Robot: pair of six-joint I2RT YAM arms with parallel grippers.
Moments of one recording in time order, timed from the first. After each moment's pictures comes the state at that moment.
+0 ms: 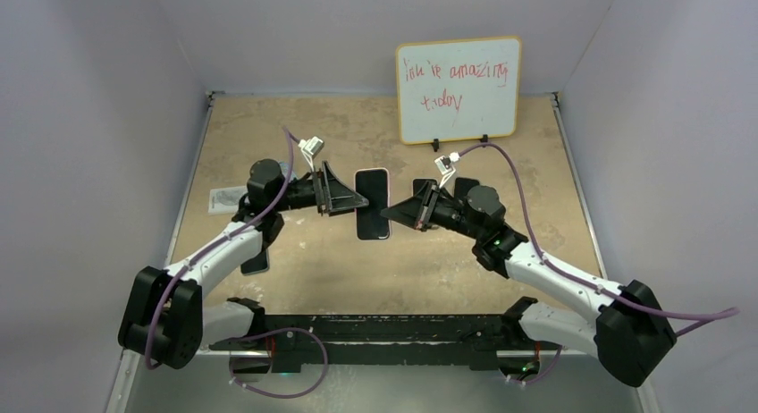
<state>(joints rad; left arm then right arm) -0.33 1.22 0.62 0.47 0.98 -1.06 0.67 1.07 0.55 0.44 -0.46 1.04</state>
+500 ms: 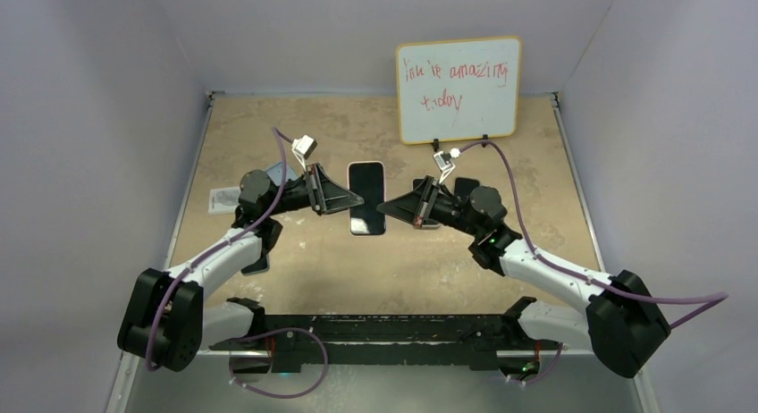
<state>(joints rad) -0.33 1.20 0.52 0.83 0.99 -1.32 0.67 1.14 0.53 0.69 -0.52 1.15</state>
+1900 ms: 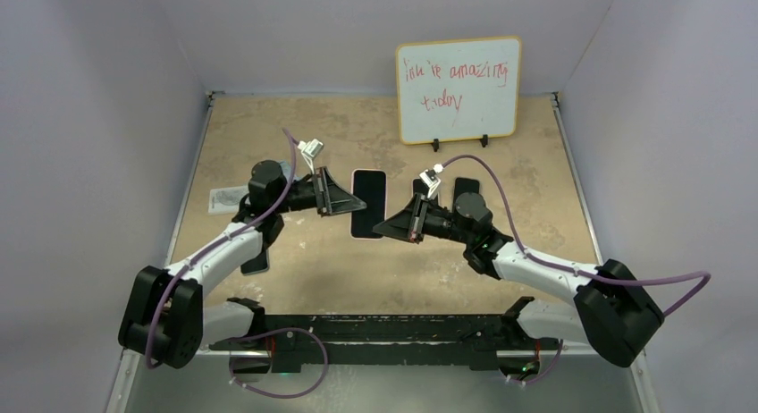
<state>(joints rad) -0.33 1.22 0.56 0.57 0.96 -1.05 0.71 1.20 0.48 0.63 -0.57 1.19</state>
